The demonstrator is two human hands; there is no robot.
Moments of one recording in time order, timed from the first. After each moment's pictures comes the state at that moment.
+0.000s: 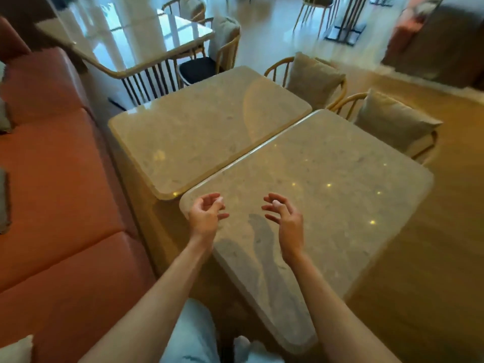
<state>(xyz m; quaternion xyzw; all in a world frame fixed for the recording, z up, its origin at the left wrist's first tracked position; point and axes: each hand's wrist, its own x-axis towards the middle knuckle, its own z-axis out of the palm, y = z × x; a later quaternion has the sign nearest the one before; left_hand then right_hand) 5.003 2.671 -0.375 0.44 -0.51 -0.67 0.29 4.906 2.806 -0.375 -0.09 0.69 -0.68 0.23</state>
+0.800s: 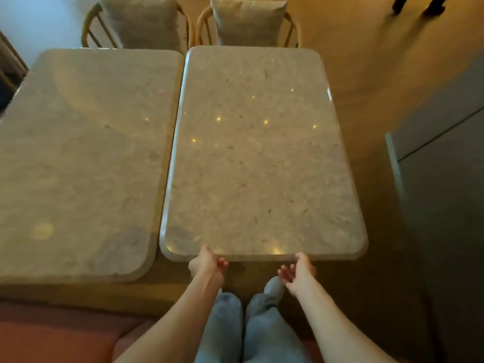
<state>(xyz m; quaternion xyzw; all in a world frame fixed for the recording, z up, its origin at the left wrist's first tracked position) 4.996 2.536 -0.524 0.63 -0.46 -0.61 -0.14 5.045 2.730 -0.521 0.67 0.33 -0.65 0.11</state>
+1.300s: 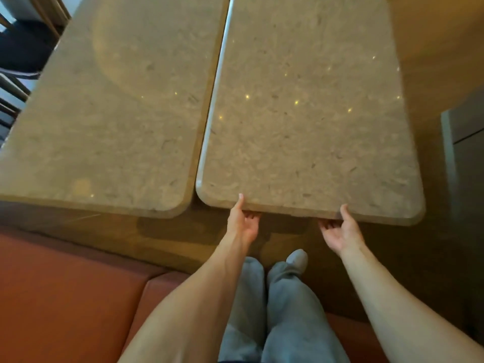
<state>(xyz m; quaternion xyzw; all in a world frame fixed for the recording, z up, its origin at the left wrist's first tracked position) 5.027 2.516 -0.561 0.47 -0.20 -0.85 -0.15 5.057 2.738 -0.578 0.55 0.24 -0.80 0.00</state>
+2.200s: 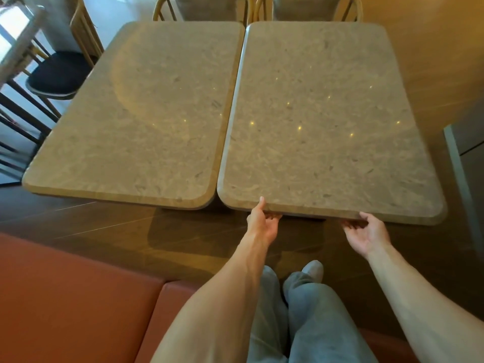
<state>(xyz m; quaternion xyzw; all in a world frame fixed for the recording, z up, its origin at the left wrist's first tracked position) 5.066 2.498 -0.572 0.42 -0.24 -0.86 -0.16 5.099 2.724 -0.569 0.51 0.27 -0.82 -0.02</state>
